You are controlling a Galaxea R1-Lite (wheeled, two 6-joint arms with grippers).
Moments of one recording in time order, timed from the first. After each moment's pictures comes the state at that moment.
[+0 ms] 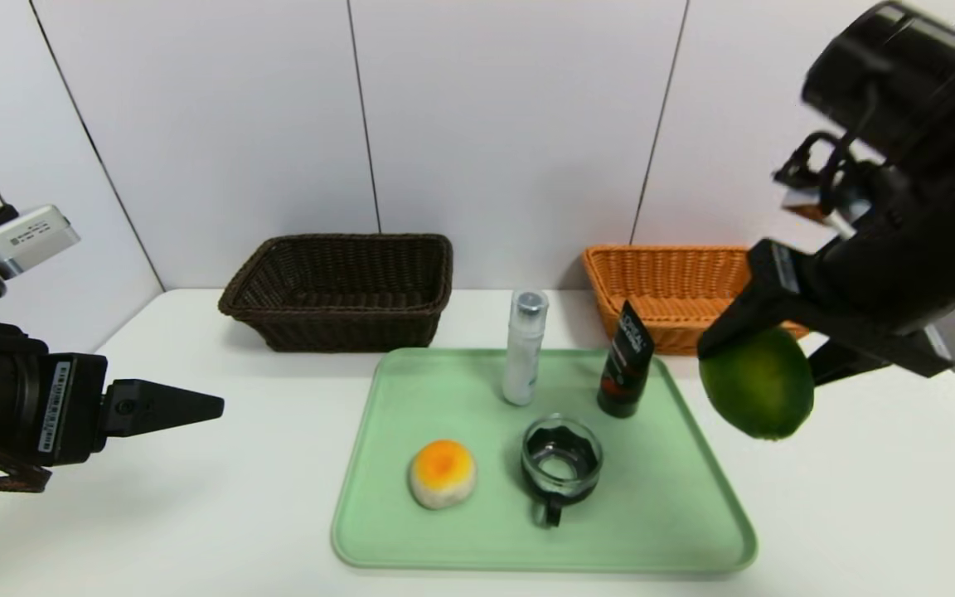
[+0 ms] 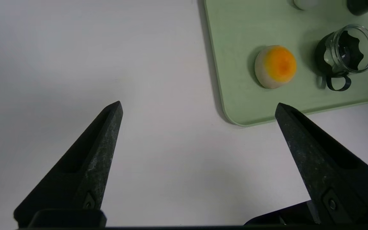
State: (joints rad) left arm -0.30 1.19 -1.10 0.59 -0.07 -0.24; right arm 0.48 1.71 -1.93 1.25 0.07 0.73
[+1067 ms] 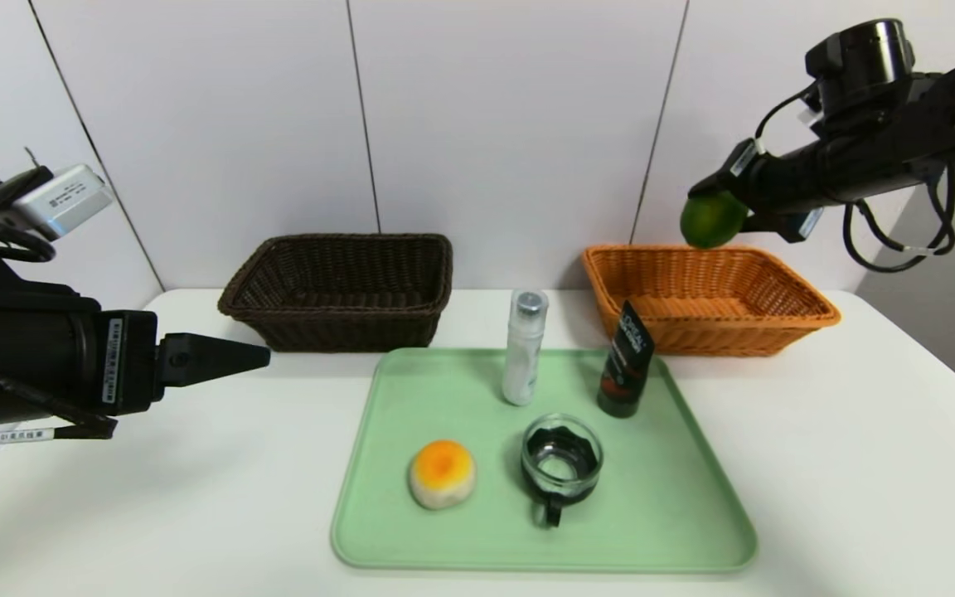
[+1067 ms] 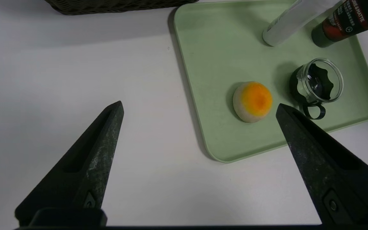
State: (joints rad) left arm -0.35 1.23 -1.05 0.38 -0.09 -0.24; right arm 0.10 2.01 -1.95 0.50 0.07 0.71
